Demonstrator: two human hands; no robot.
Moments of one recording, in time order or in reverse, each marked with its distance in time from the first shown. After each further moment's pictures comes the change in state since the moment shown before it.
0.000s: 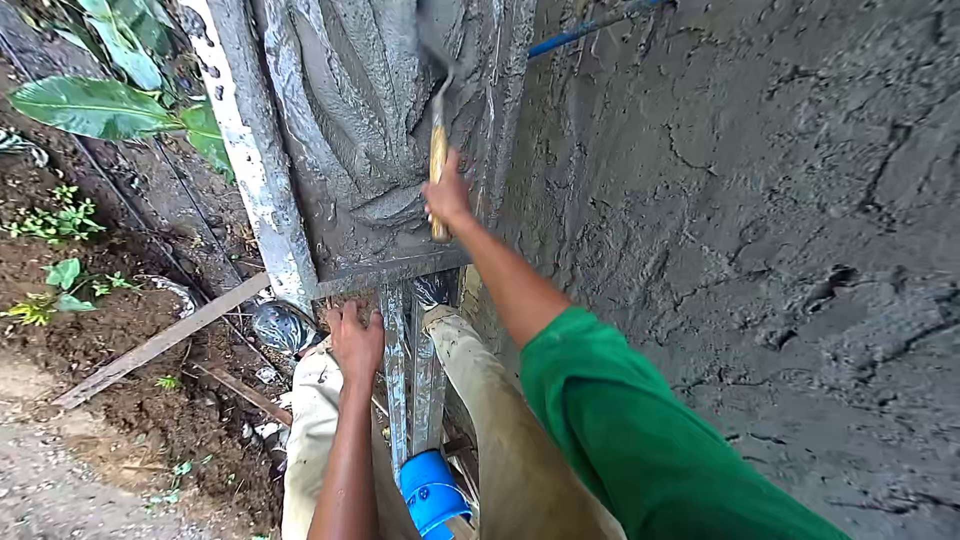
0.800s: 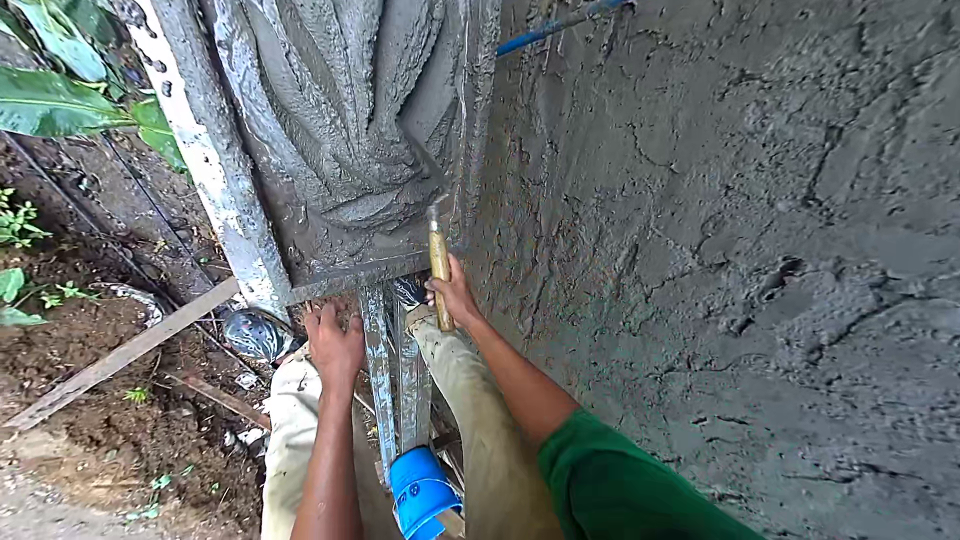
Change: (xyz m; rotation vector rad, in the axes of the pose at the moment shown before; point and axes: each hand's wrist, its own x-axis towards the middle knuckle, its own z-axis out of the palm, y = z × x) left_hand 0.003 0.002 0.003 -0.008 -0.008 0.036; right_hand -0.132 0.141 0.003 0.494 -0.156 0.145
